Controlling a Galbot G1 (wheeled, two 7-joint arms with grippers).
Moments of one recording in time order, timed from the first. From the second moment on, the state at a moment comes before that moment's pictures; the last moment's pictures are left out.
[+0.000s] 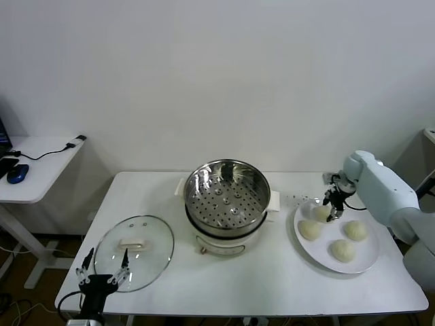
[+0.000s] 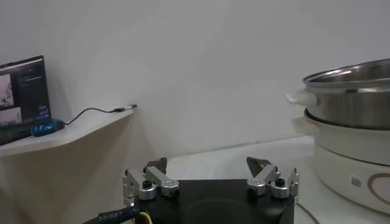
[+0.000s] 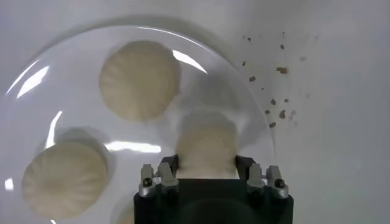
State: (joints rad) left arm 1.74 -1.54 -0.76 -2.02 0.03 -0.10 0.05; right arm 0.06 1.03 -0.61 0.43 -0.32 0.10 -1.22
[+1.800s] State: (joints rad) left arm 1.79 -1.53 -0.79 -2.06 0.03 -0.10 0.05; right arm 0.42 1.43 -1.10 0.89 -0.51 0.62 -1.17
